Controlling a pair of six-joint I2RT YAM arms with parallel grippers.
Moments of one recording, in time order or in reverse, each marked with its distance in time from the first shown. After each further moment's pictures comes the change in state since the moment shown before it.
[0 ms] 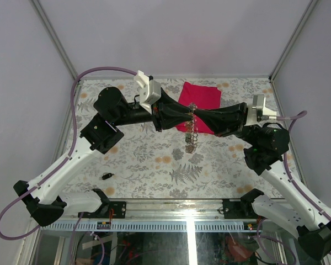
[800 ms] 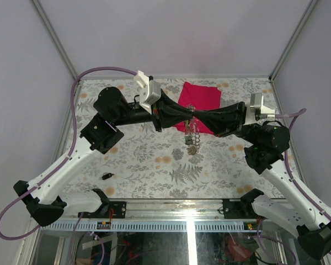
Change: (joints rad) left arm 0.000 0.000 0.000 0.000 0.005 0.001; right arm 0.000 0.010 0.029 -0.043 -0.048 0.000
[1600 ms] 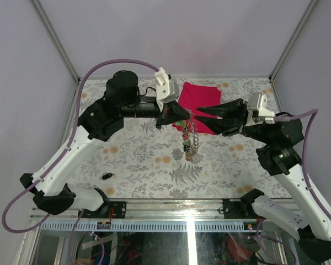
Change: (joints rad) left arm 0.000 0.129 0.317 -0.549 -0.011 0.278; right arm 0.000 -0.035 0.202 -0.454 -0.053 -0.292
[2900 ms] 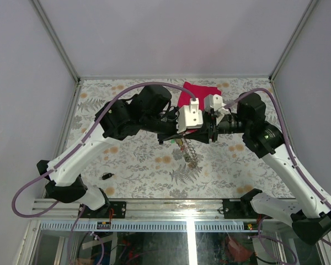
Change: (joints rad) left arm -0.192 0.198 0.290 -0.670 -0.380 0.280; right arm 0.000 0.200 0.134 -0.669 -0.236 -0.364
